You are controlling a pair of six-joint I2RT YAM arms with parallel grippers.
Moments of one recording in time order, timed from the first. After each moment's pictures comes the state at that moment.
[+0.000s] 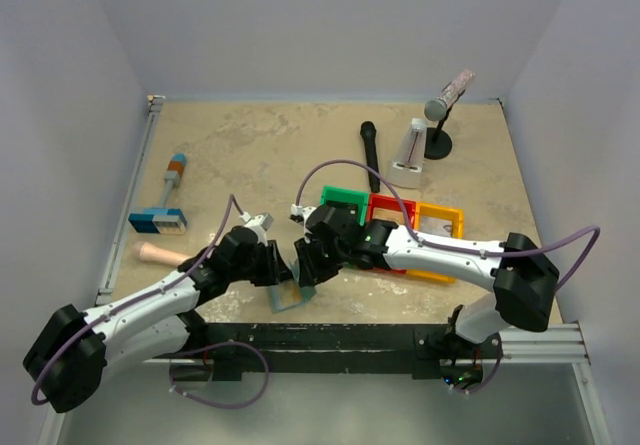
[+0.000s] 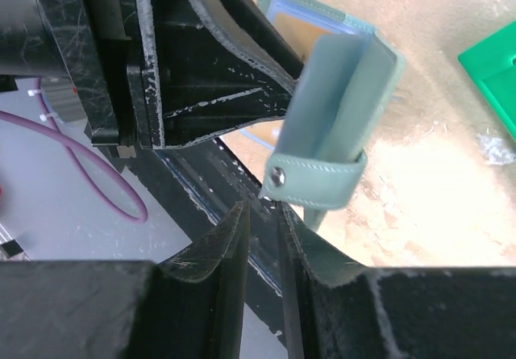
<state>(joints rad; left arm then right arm) -0.71 0.93 0.34 -0.15 0.18 -0.81 1.09 1.51 1.05 -0.43 -0.20 0.61</state>
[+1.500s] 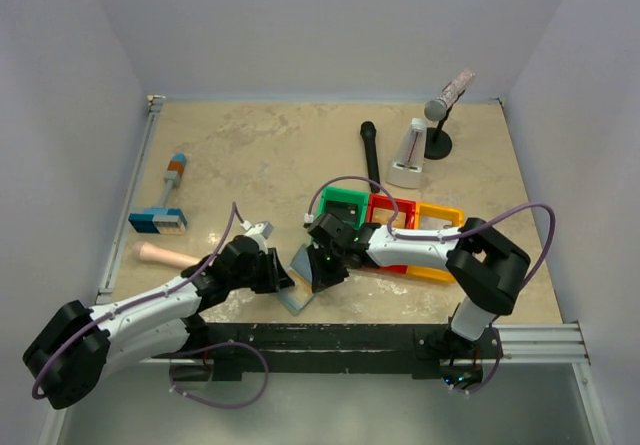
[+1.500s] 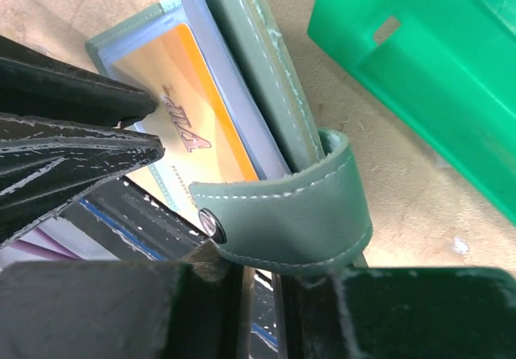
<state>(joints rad) -0.75 0.95 0.26 -0.06 0.16 -0.84 1.02 1.68 0.94 -0.35 -0.21 0.72</state>
